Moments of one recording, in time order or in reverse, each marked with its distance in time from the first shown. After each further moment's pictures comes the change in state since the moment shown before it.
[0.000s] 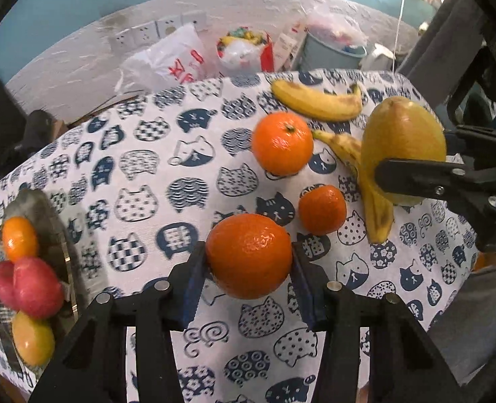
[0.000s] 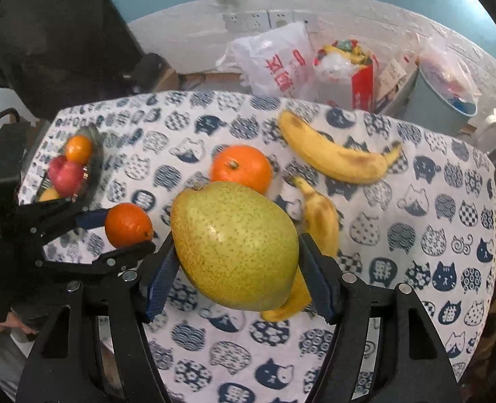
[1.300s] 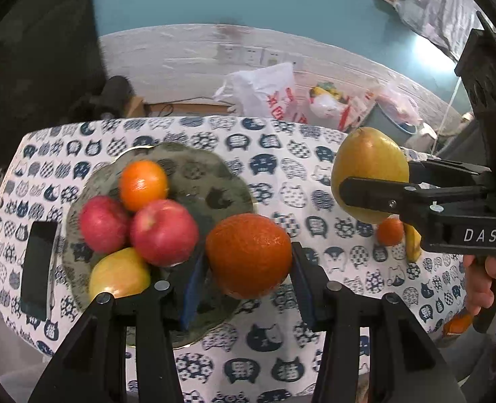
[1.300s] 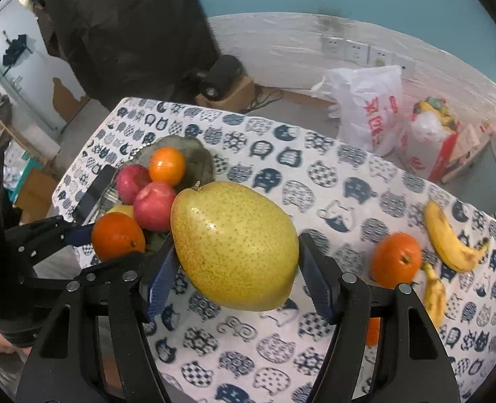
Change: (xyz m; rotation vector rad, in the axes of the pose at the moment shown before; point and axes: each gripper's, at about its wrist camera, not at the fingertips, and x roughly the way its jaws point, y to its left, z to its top) left arm -0.090 0.144 -0.064 -0.308 -0.148 0.076; right arm 0.035 0.163 0.057 -0.193 -0.019 0.138
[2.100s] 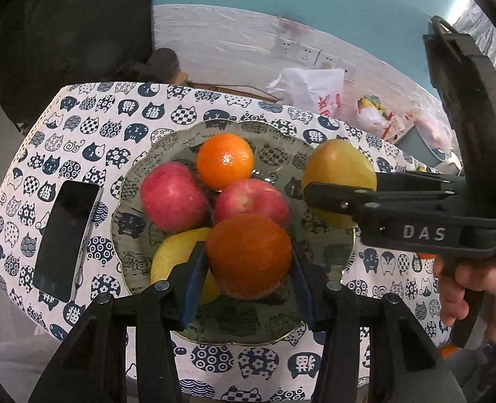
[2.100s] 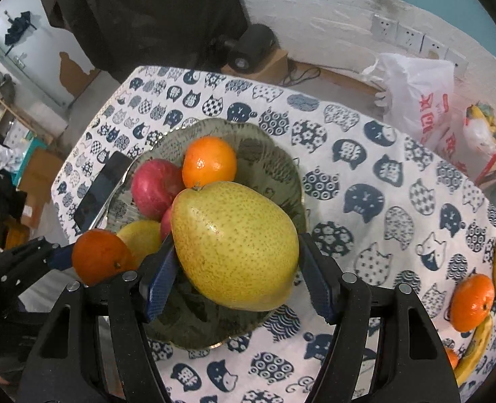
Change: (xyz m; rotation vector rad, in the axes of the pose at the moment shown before) left arm 0.008 0.084 -0.014 -0.158 0.024 0.044; right arm 0.103 0.068 0.036 -0.039 0.131 0.041
